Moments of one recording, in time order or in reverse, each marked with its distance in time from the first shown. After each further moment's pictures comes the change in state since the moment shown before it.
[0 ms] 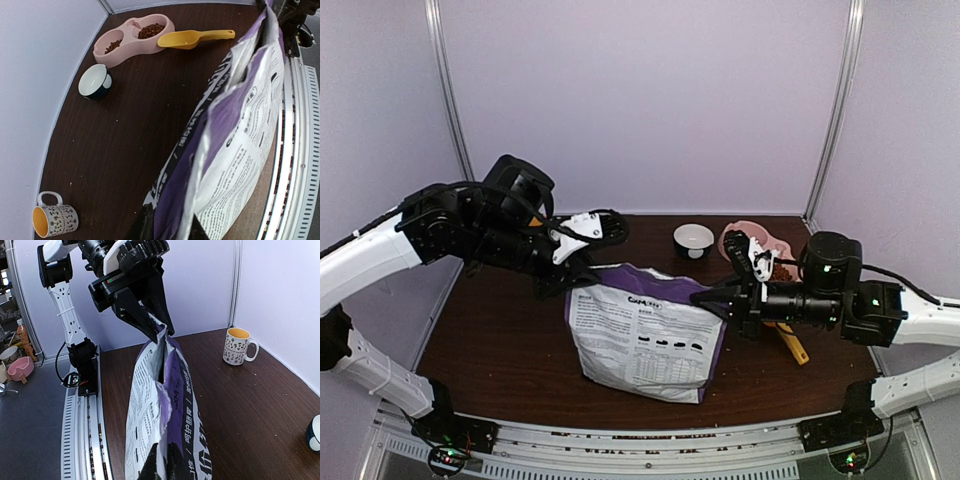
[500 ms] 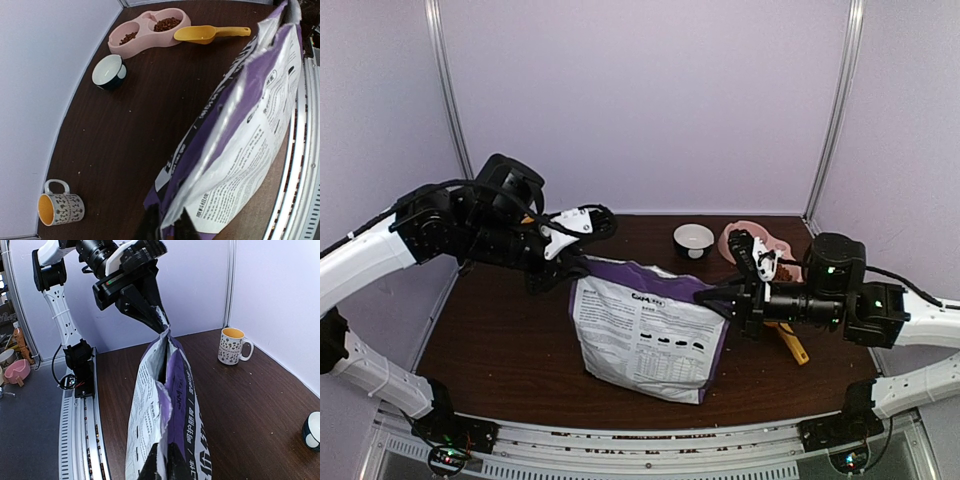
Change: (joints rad) left arm 0.044 -0.033 -0.026 0.000 -0.042 0.002; right arm 0.000 -0.022 -0.014 -0.001 0.016 0.005
